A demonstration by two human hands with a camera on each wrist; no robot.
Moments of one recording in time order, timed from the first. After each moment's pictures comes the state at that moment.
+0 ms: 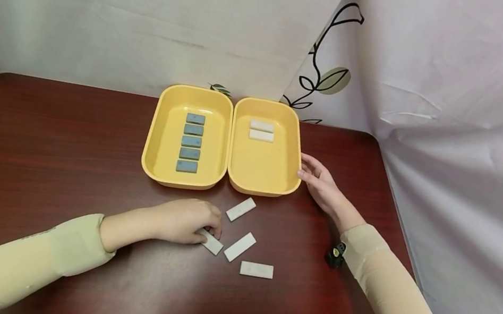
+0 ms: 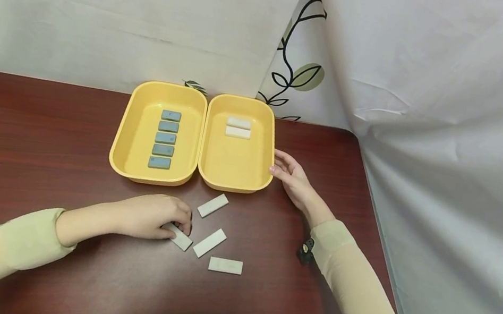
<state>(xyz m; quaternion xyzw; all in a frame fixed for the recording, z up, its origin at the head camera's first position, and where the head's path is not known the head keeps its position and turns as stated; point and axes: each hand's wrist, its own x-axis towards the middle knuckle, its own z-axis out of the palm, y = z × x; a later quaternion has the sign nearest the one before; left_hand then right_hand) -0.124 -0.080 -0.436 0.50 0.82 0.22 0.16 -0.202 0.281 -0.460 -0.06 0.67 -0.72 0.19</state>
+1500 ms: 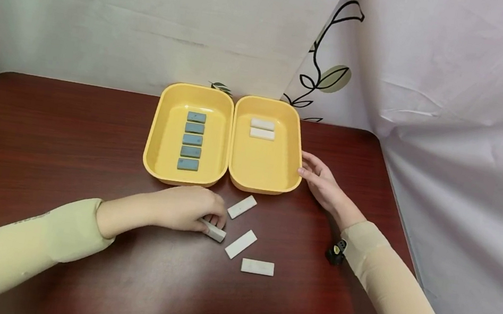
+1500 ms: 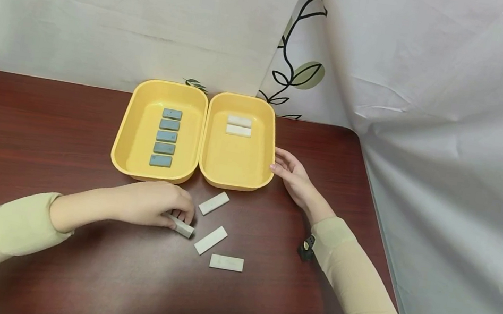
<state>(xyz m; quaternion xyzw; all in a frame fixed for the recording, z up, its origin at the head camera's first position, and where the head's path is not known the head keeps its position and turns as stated) -0.138 -0.079 -0.406 0.50 0.81 0.22 0.19 -0.203 0.280 -0.461 -0.06 0.66 -0.72 0.18</state>
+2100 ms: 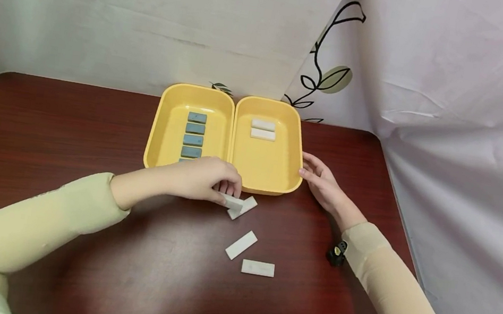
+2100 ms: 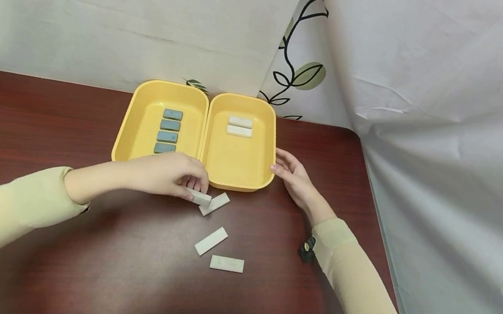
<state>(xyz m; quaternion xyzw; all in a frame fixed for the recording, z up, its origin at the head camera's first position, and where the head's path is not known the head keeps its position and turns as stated) -0.180 -0.064 -0.378 0.47 0.81 0.29 0.19 -0.204 0.281 -0.460 -0.05 0.67 -0.72 0.19</state>
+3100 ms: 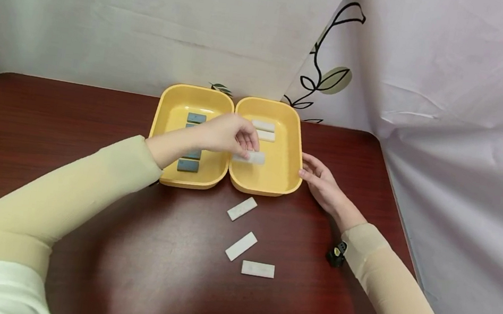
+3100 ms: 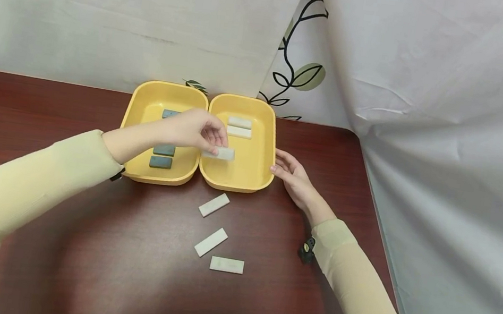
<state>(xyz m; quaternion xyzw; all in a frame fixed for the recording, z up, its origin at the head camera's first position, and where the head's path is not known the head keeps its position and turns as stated) -0.256 -0.036 -0.362 0.33 0.83 0.39 0.21 -0.204 0.283 -0.462 -0.06 0.67 -0.72 0.19</state>
